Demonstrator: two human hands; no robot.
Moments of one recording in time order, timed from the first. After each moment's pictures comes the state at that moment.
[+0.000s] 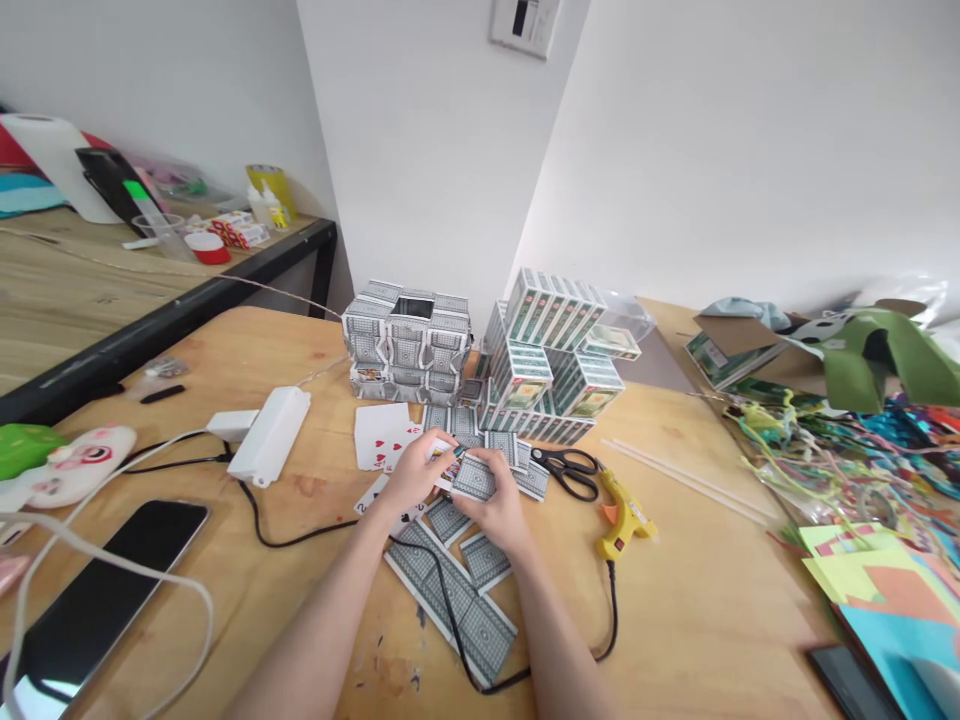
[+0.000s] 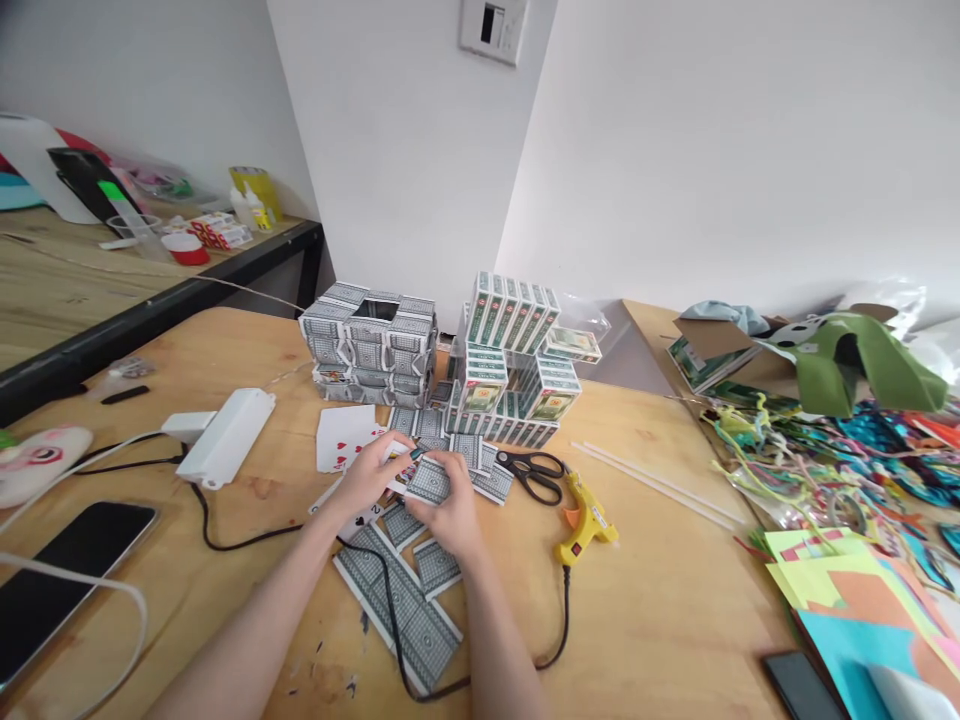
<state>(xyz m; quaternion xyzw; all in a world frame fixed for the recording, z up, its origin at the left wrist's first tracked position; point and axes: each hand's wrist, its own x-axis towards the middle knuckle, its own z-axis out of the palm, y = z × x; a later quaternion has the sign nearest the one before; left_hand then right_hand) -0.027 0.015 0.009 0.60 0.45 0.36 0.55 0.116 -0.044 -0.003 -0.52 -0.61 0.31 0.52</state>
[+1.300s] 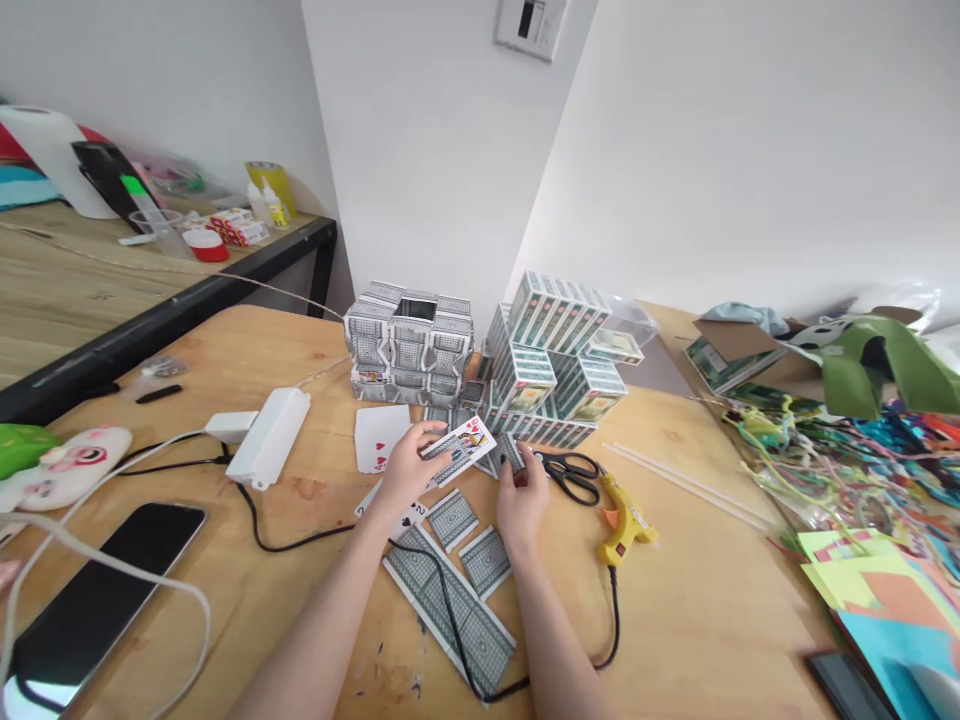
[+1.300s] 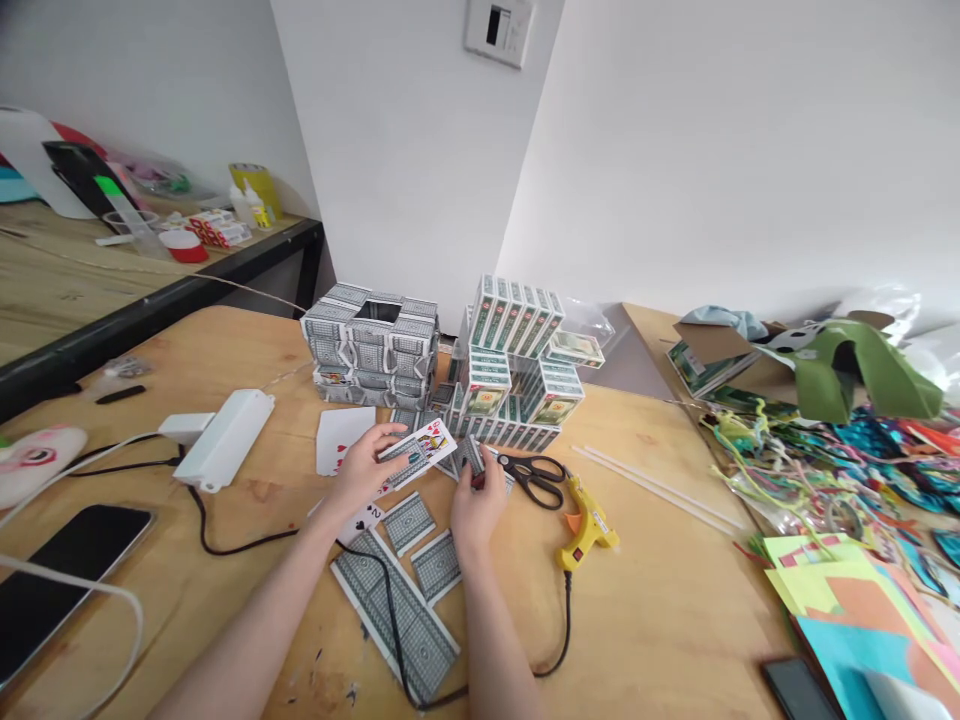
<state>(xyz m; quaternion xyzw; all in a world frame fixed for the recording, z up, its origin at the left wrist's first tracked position) -0.030 0.021 0.001 0.59 0.48 0.40 0.51 0.126 -0.031 -0.034 -0.74 -0.41 0.10 0.53</state>
